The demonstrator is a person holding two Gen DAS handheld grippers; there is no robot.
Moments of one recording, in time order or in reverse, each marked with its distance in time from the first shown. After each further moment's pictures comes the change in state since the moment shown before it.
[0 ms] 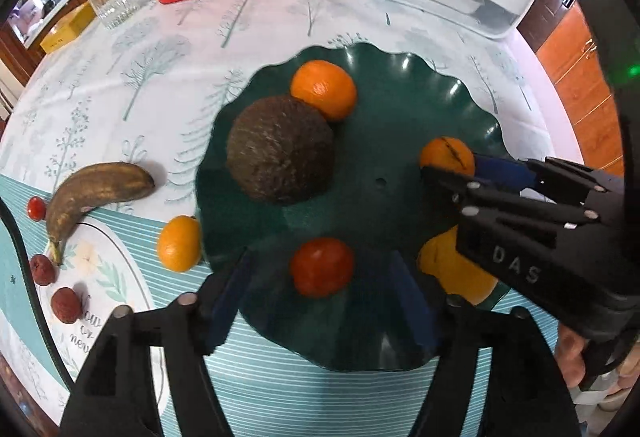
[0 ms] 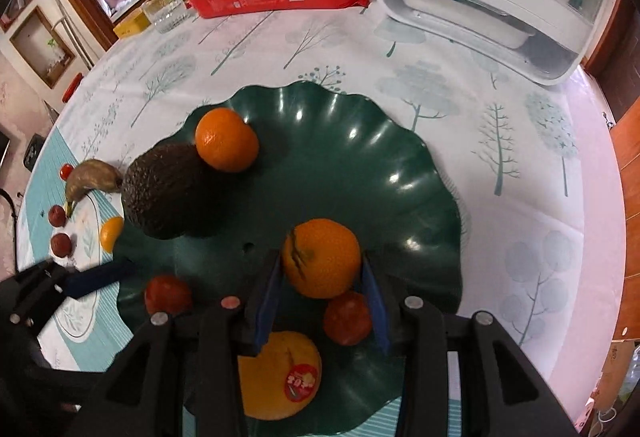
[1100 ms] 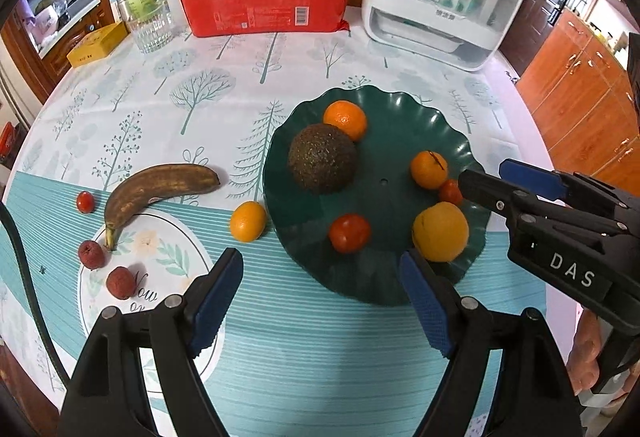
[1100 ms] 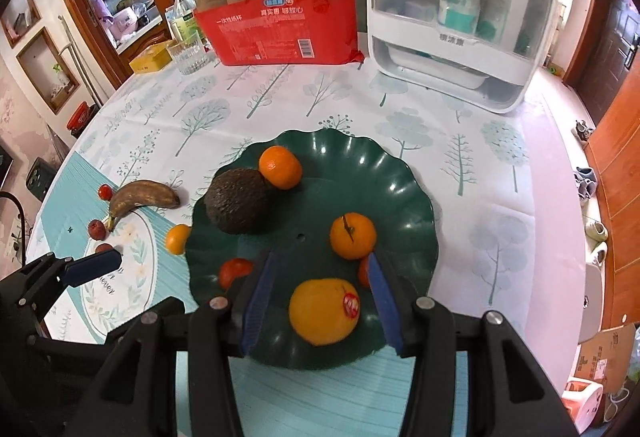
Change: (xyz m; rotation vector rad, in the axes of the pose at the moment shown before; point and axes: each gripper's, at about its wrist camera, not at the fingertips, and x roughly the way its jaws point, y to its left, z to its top) left arm -0.079 0.032 -0.033 0.016 -0.113 -0.021; right arm -0.094 0.033 -0.031 0.055 -0.145 -0.038
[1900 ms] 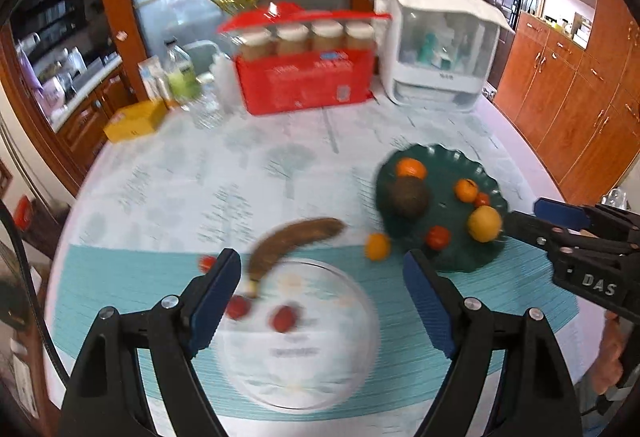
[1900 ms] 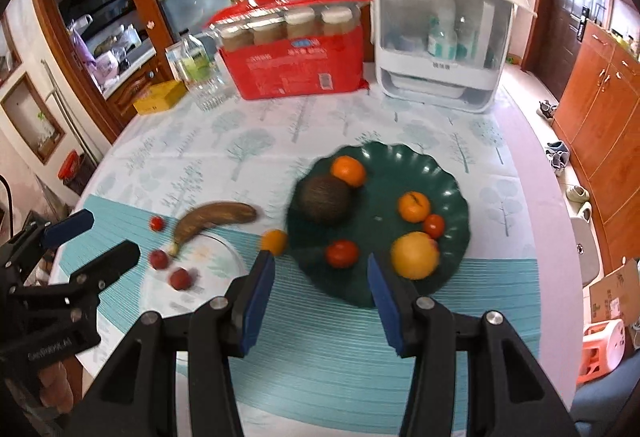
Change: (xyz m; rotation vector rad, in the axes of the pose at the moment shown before) left arm -0.126 0.141 -0.004 0.183 -0.229 0.015; right arm -0.078 0.132 -0.020 0.171 -0.123 -0.086
